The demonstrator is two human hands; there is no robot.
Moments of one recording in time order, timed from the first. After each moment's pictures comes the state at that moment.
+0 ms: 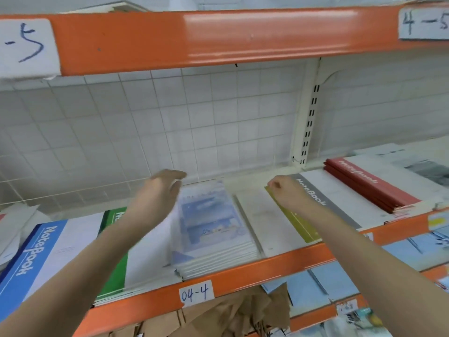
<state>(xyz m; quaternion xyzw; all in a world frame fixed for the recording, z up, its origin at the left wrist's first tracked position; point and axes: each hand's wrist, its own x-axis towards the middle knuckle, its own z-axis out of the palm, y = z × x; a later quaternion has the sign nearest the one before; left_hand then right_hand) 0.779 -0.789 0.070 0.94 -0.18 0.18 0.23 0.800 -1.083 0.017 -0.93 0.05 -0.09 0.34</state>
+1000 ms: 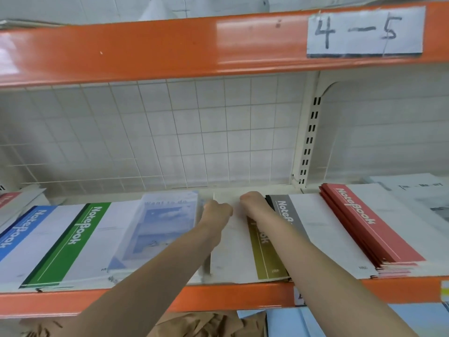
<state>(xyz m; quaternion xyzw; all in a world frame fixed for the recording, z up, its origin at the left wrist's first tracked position) 0.783 -1.009 0.056 0.80 0.23 -0.07 0.55 0.856 -1.094 0.006 -0.84 0.07 0.12 0.52</state>
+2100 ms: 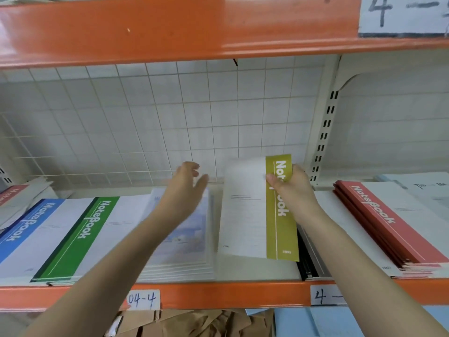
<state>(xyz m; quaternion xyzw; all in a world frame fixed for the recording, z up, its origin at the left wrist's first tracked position) 0.792 -0.915 0.064 0.90 0.02 0.16 0.40 0.819 -1.131 0.051 -0.78 0.00 -0.09 0.62</state>
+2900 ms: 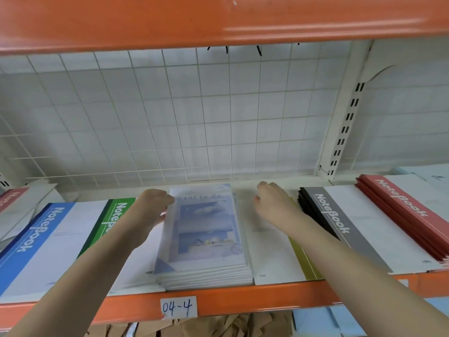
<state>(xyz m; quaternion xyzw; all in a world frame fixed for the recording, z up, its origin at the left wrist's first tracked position) 0.788 -0.793 0.042 0.77 0.16 -0.01 0.62 0.833 -1.041 0.016 -0.98 -0.03 -0.02 0.21</state>
